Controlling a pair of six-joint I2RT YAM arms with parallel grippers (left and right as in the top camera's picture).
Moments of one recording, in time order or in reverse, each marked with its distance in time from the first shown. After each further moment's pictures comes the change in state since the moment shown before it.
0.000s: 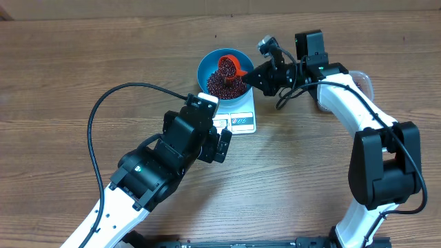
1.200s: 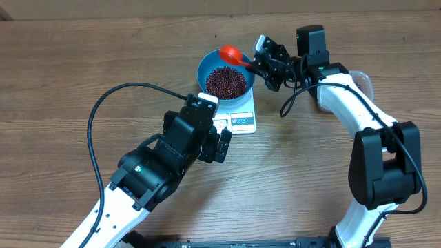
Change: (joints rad) left arm 0.000 0.000 0.000 0.000 0.000 0.000; right arm 0.000 0.000 0.000 0.105 0.143 -0.438
